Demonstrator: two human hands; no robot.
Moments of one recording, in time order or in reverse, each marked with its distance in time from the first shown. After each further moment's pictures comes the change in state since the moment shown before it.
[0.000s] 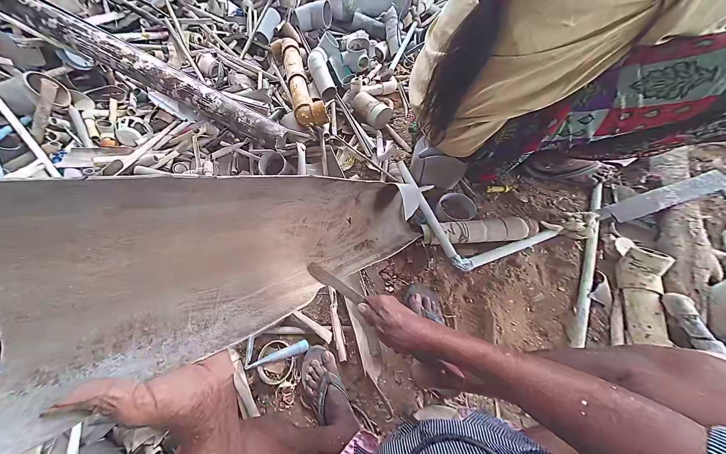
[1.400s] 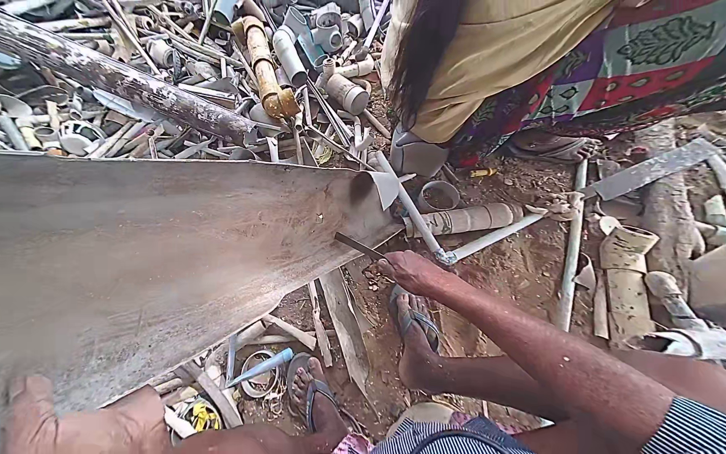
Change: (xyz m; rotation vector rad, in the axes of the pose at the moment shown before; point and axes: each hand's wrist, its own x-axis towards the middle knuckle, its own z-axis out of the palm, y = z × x) left_hand 0.009 -0.002 0.028 0.274 -0.029 -0.082; right_hand 0.028 0.078 -0.100 -0.275 0.173 0.189
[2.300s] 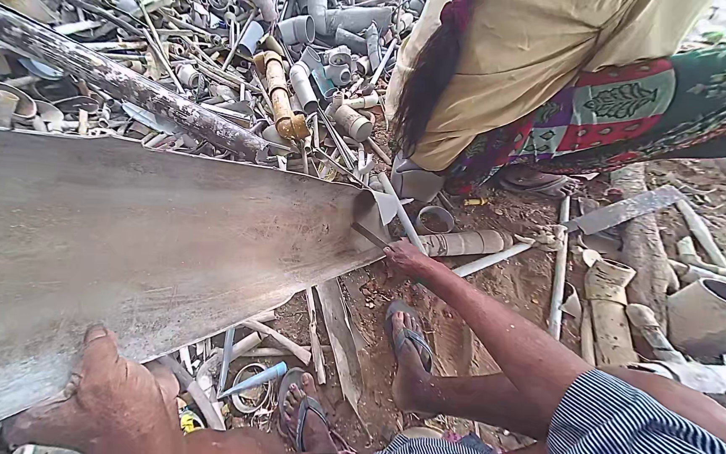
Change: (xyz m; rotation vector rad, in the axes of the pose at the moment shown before) left_hand -0.063 0.109 0.071 0.453 0.112 -0.113; right_hand 0.042 0.011 -0.032 0.105 0.129 -0.012
